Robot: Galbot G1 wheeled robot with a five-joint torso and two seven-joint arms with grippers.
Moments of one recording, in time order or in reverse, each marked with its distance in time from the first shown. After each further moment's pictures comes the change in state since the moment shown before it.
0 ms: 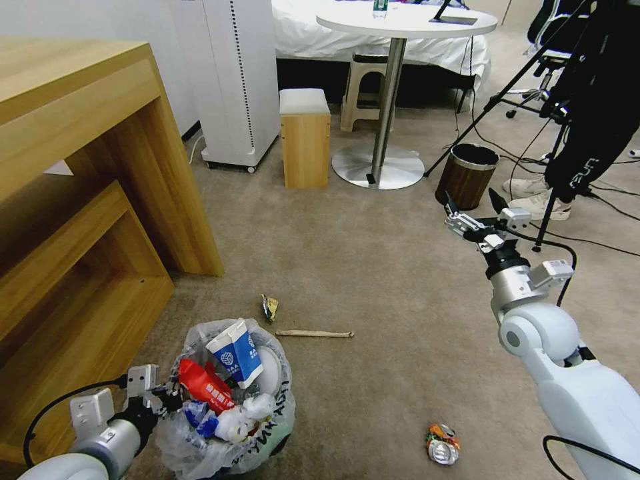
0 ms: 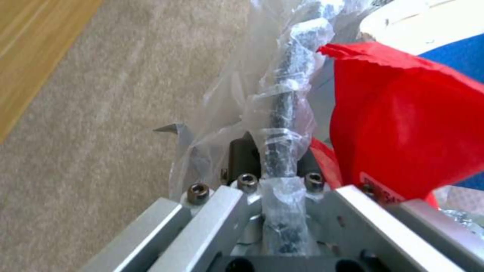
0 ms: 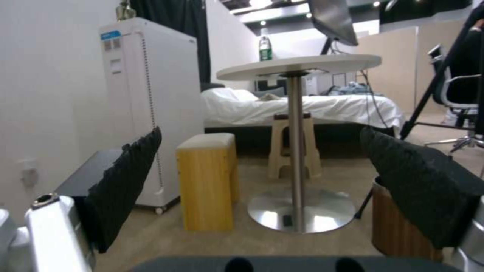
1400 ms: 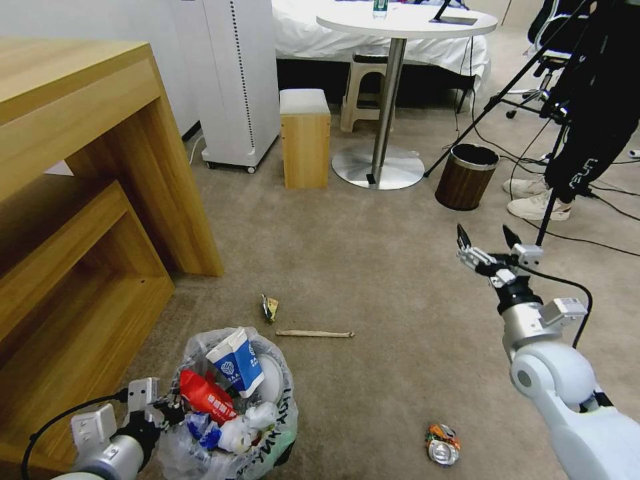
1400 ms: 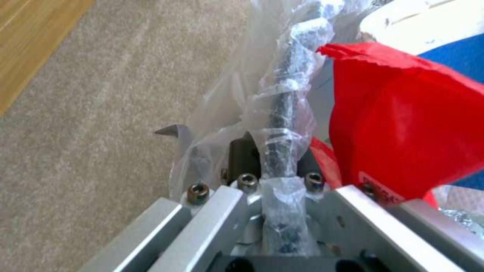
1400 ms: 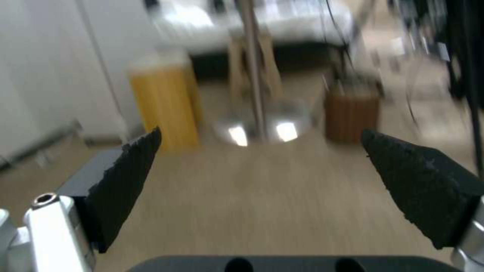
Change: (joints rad) left arm 0.051 -0.088 0.019 -0.009 0.073 -0.028 0.009; right arm -0.240 0.017 0.098 0.089 0.076 -0.205 0.136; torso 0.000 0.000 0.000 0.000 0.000
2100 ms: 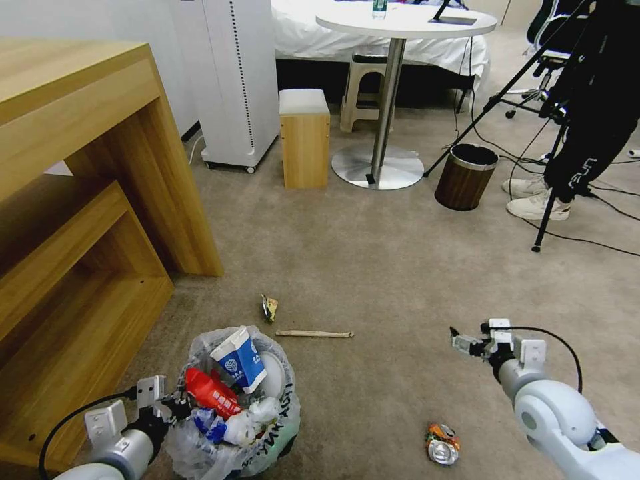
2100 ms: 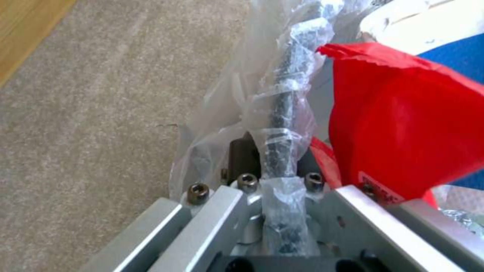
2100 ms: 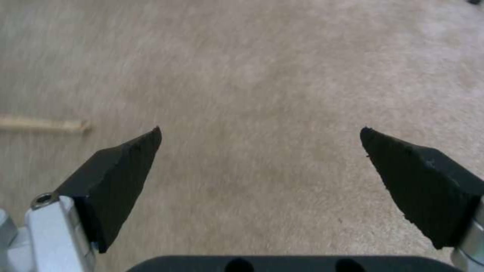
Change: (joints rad) left arm -0.055 -0.009 0.024 0.085 0.014 -0.019 0.016; right arm -0.112 -0.114 -0.135 -0.055 -0.010 -0.371 0.086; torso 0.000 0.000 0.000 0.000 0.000
